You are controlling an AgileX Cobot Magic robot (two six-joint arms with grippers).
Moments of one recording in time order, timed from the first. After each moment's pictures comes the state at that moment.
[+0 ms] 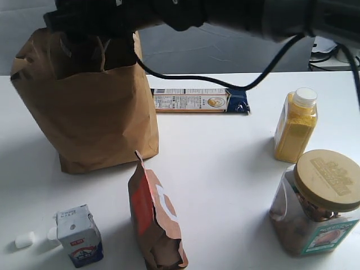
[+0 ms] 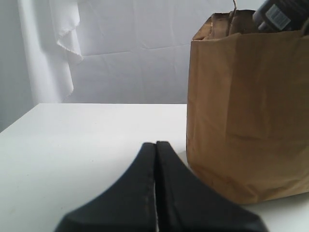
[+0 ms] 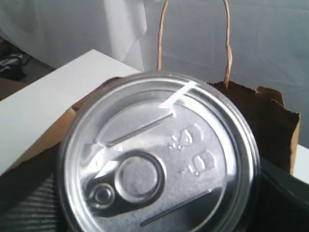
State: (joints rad) left arm 0.04 0.00 0.00 0.06 0.19 -0.04; right arm 1.08 1.95 -1.82 -0.17 0.40 0.29
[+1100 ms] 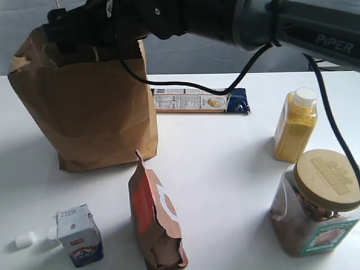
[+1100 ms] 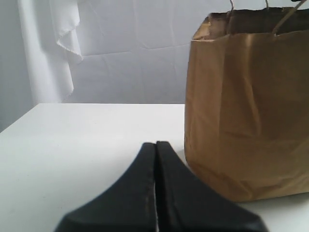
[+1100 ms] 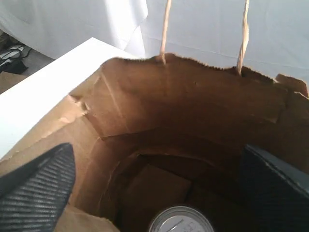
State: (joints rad) left arm 0.04 0.00 0.00 0.06 0.19 -0.04; right arm 1.08 2.03 -1.88 -0.13 0.42 0.29
